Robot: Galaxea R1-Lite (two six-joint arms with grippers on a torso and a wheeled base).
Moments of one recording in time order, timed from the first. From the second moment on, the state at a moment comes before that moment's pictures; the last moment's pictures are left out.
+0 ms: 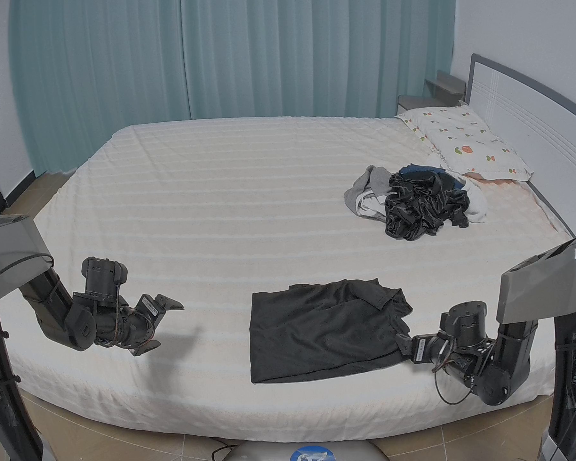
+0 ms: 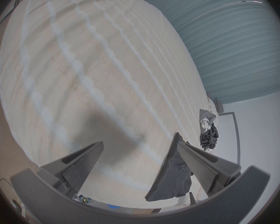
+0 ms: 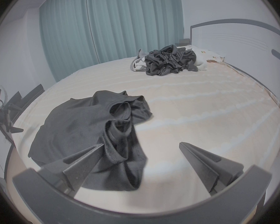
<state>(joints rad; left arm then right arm) -0.06 2.11 -0.67 -0.65 -0.27 -0.99 0.35 2.34 -0.35 -1.42 -0.23 0.28</state>
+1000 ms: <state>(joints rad) -0.06 2.10 -0.65 -0.65 -0.26 -1.05 0.37 2.35 -0.52 -1.50 -0.05 0.77</state>
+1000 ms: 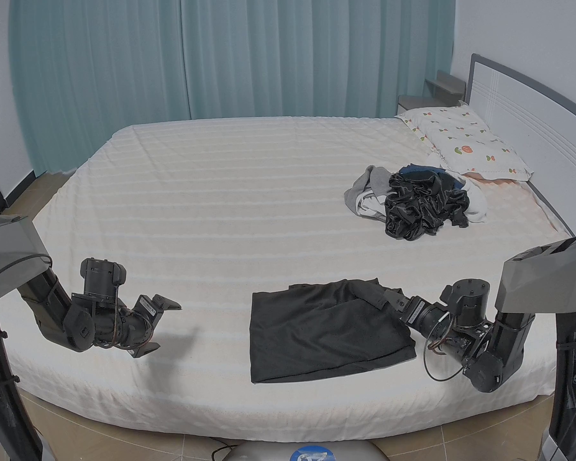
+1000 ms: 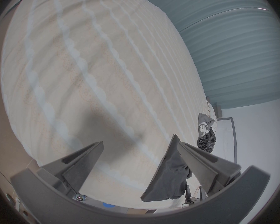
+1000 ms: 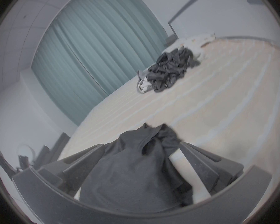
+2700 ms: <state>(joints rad) -0.06 2.11 -0.64 -0.69 -0.26 -1.04 0.25 2.54 -1.11 -1.10 0.07 0.64</state>
